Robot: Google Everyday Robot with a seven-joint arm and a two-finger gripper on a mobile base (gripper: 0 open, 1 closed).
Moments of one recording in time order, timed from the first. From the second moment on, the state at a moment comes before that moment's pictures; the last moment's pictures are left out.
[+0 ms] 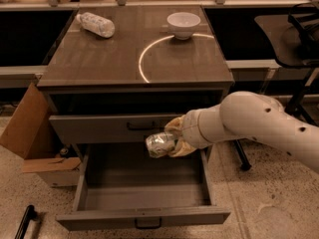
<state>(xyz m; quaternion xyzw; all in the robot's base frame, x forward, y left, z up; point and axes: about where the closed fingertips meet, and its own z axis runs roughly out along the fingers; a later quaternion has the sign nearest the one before) 0.518 -0.043 0.726 -0.74 0.57 0.02 0.36</state>
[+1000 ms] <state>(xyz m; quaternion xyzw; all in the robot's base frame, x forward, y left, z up) 0.526 -0.054 0.777 -0.73 0.56 -0.01 0.39</state>
